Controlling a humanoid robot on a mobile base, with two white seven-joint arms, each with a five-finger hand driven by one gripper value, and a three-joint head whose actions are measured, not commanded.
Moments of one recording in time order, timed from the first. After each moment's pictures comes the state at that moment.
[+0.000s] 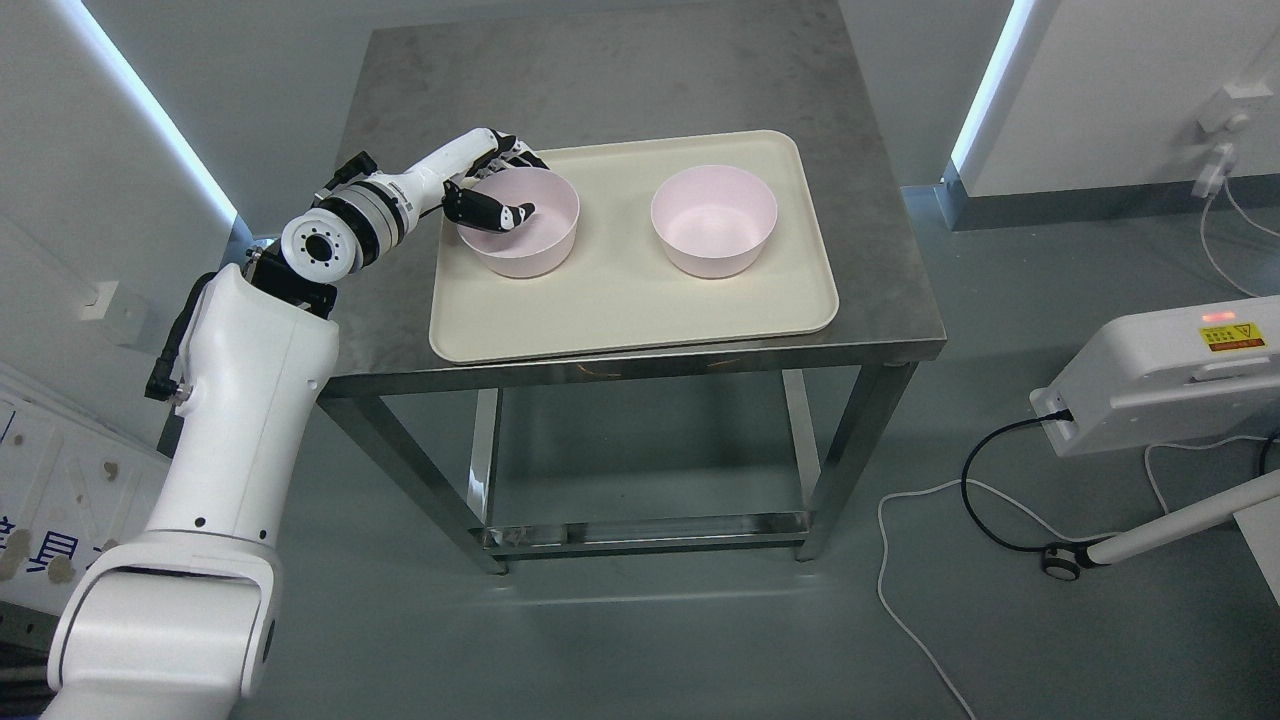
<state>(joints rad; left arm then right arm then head) -0.98 0.24 -0.26 -0.87 -0.47 -0.09 -0.57 0.04 0.00 0.00 0.00 0.00 -0.25 0.00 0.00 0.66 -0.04</state>
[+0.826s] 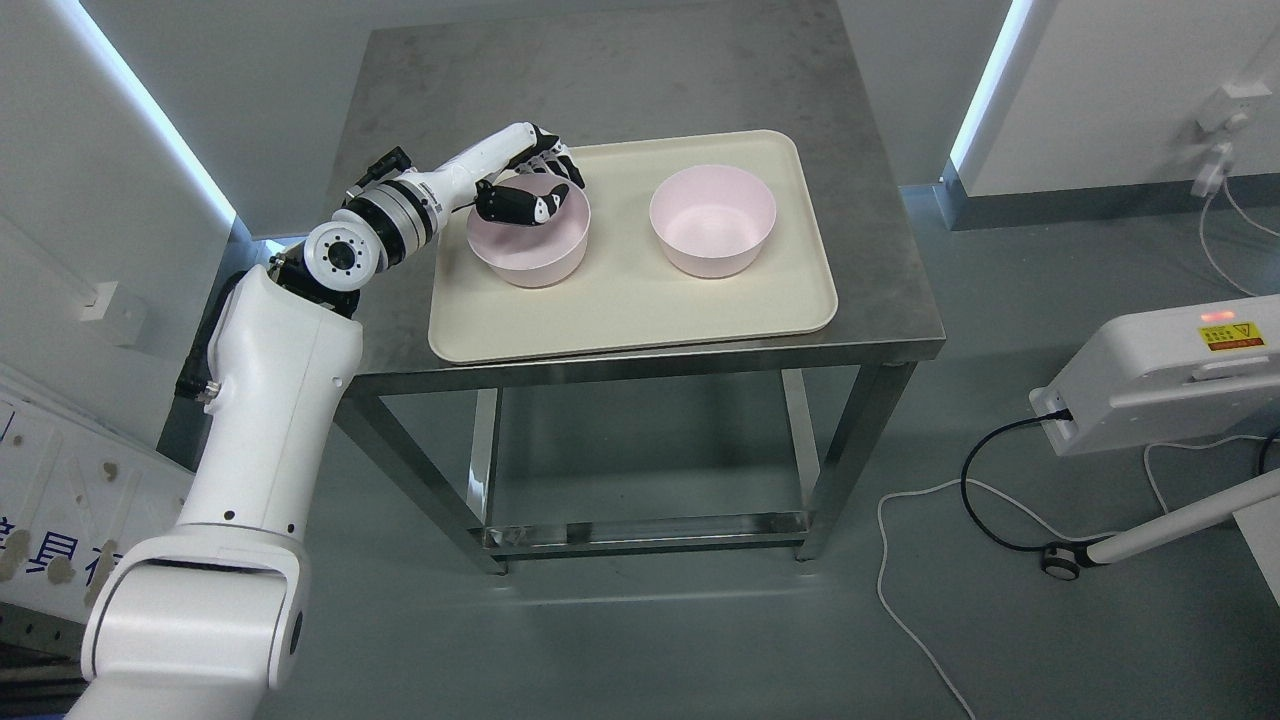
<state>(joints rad) -0.99 0.18 -0.20 -0.82 -0.49 -0.26 -0.56 0.04 0.00 0.00 0.00 0.00 -0.25 0.00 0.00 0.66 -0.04</state>
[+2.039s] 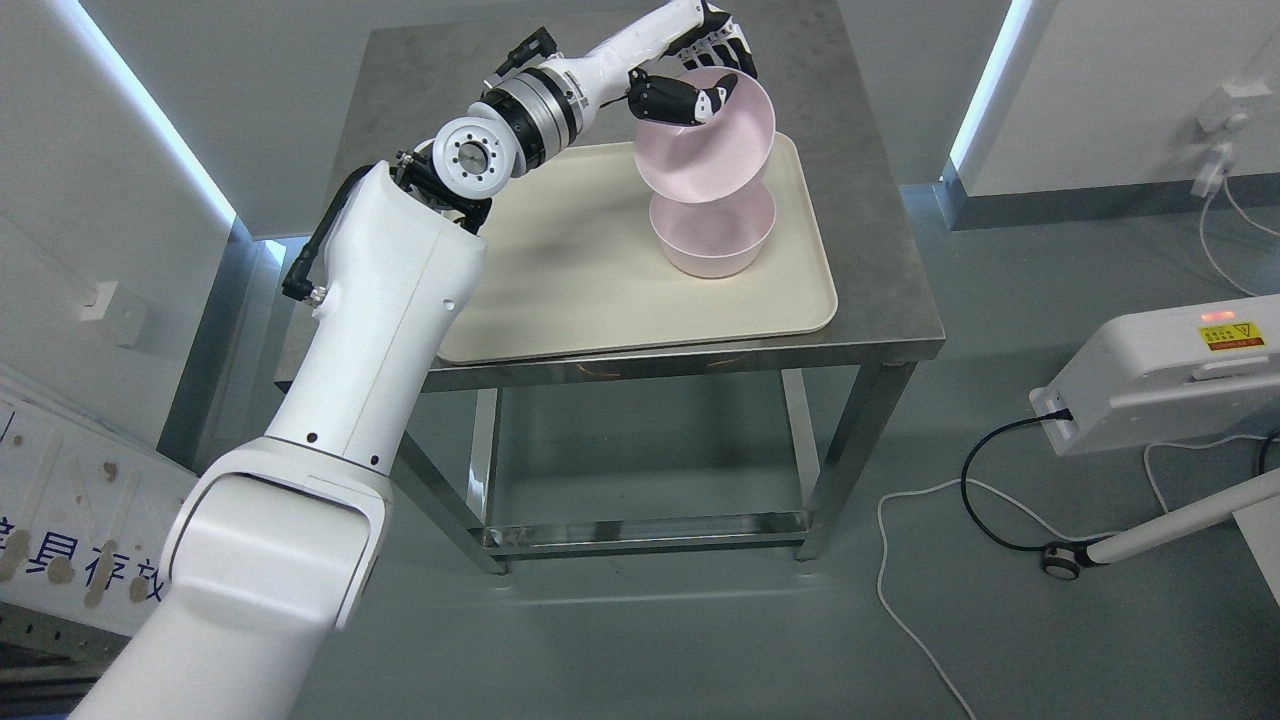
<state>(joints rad) -1.17 0.02 -0.45 -0.84 -0.30 -0.20 -0.48 0.04 0.00 0.00 0.00 0.00 -0.25 0.00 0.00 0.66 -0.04</state>
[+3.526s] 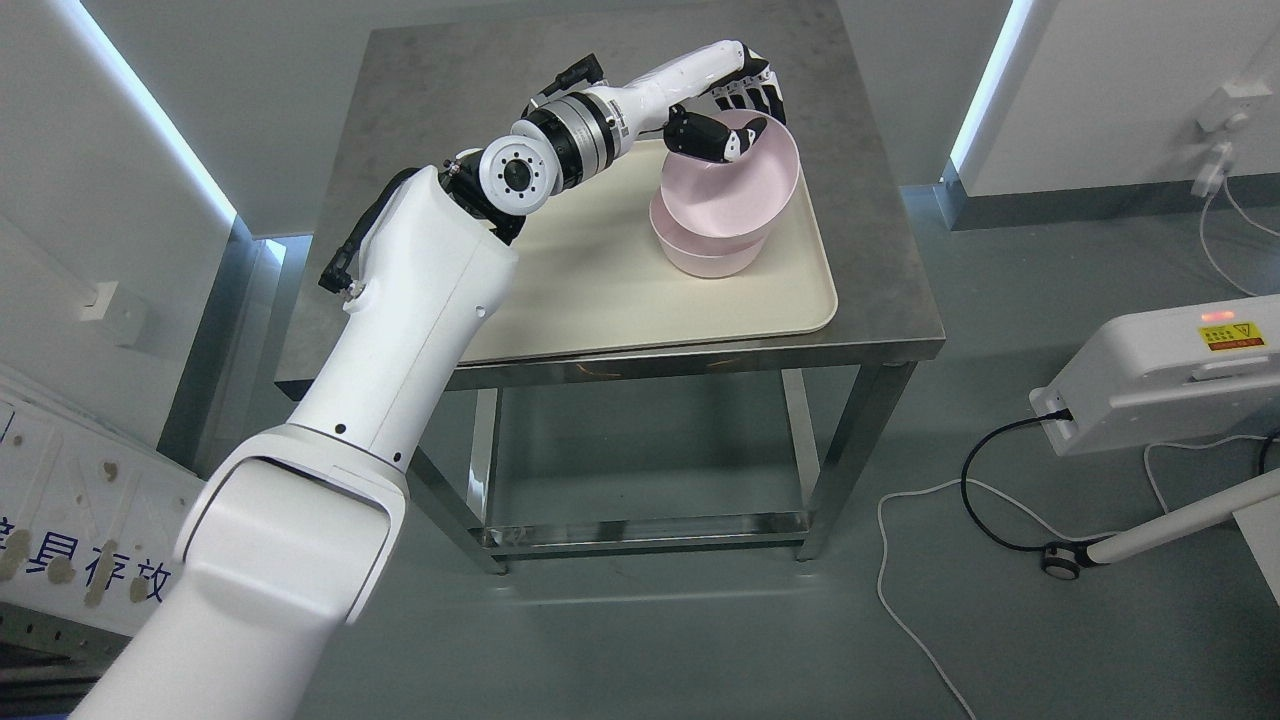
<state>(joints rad) -1.20 0.00 -0.51 -0.74 -0.36 -0.25 -0.47 0.04 0.00 0.00 0.00 0.00 -0.25 0.00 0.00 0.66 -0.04</state>
